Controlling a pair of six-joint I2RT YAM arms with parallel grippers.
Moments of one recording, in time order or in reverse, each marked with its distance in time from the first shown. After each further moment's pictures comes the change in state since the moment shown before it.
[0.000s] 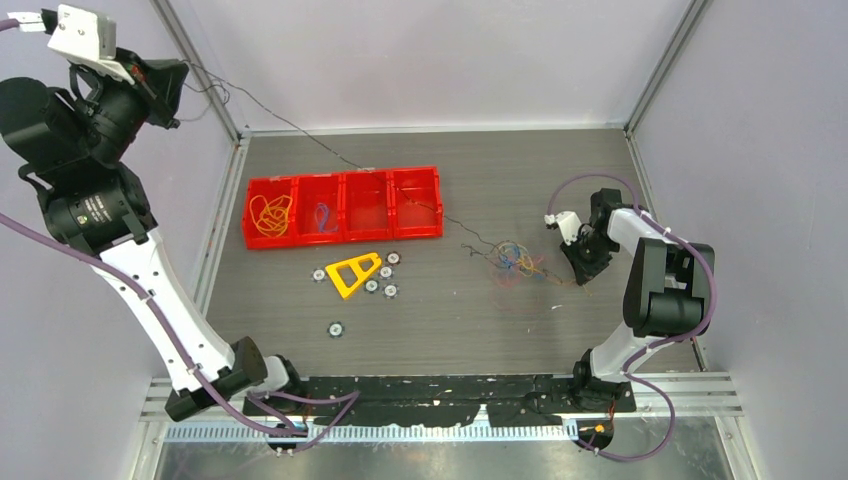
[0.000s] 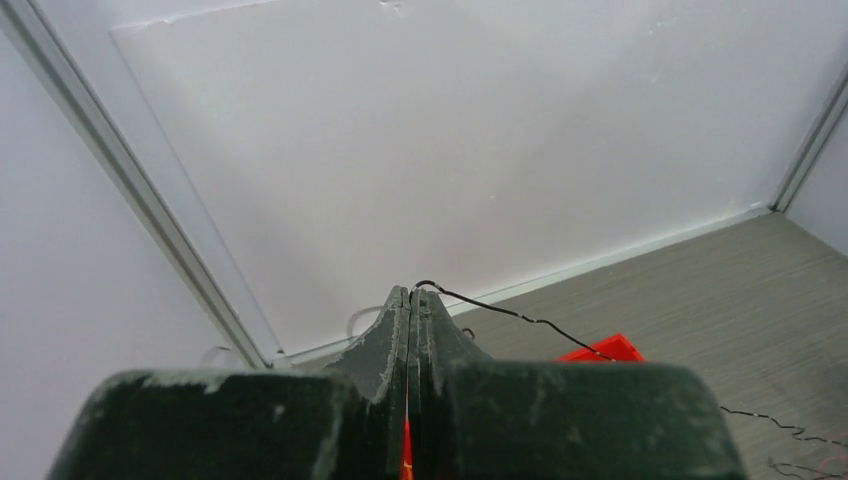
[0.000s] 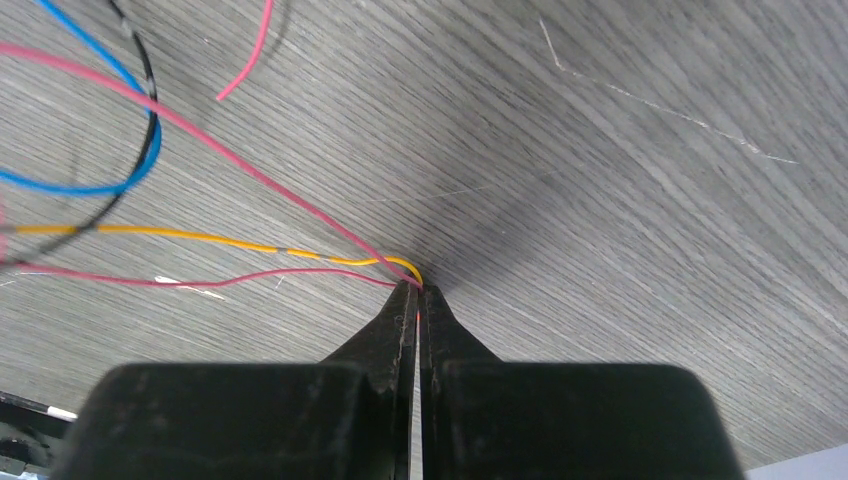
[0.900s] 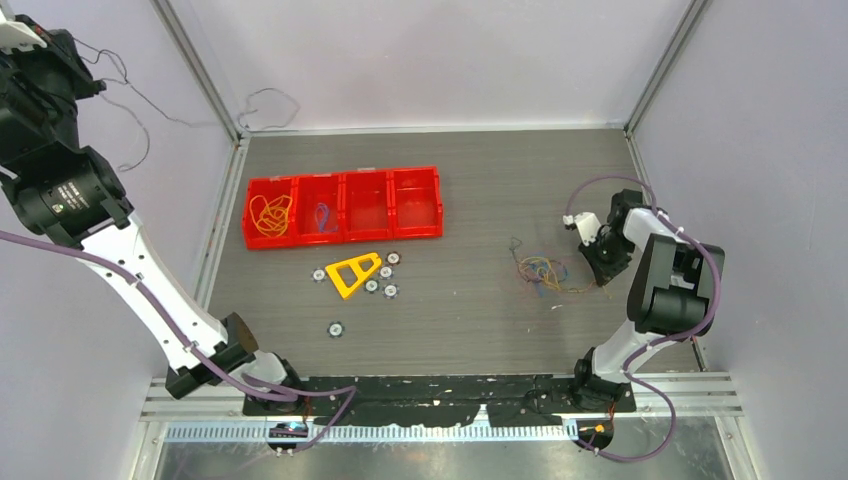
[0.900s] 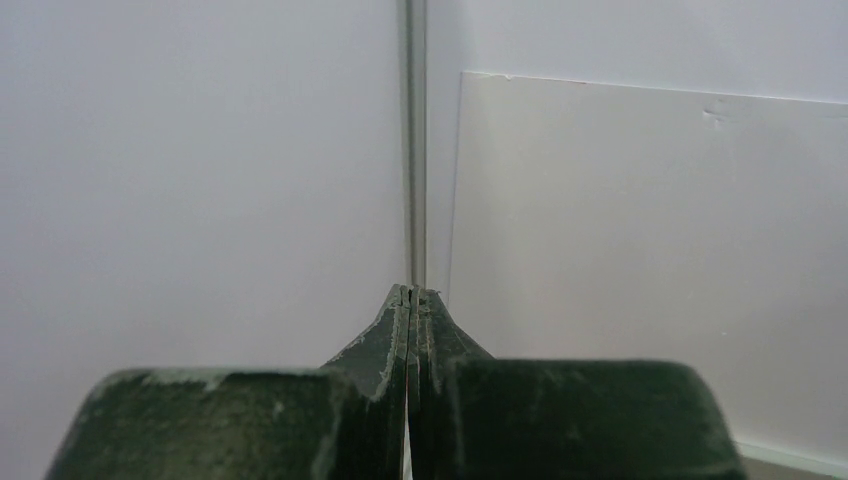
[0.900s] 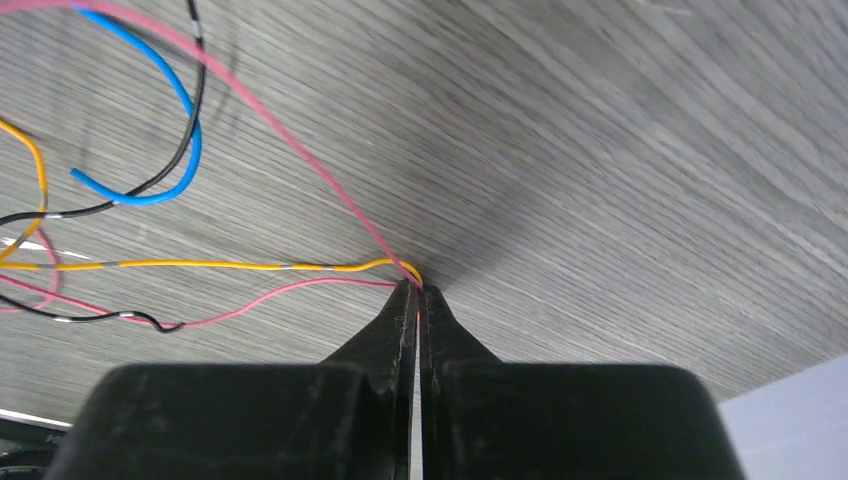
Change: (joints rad) left arm 0.113 0.120 0.195 0.031 -0.455 -0.093; right arm -0.102 0.012 0.015 -0.003 0.061 -0.061
